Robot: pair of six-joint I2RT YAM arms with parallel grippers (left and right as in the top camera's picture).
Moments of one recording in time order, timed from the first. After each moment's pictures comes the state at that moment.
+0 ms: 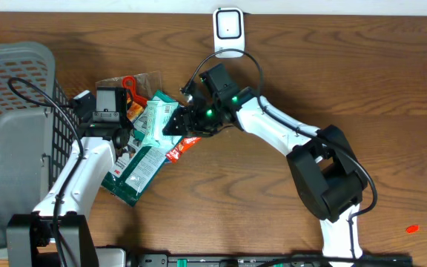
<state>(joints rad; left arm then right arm) -0.03 1.49 0.88 -0.41 -0.45 -0.55 0.63 2.13 1.51 -0.40 -0.83 0.57</state>
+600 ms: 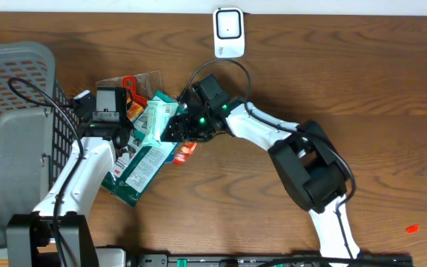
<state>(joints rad) -0.03 1.49 0.88 -0.41 -0.44 -0.55 0.66 2.25 1.51 -0.30 -0.77 0.58</state>
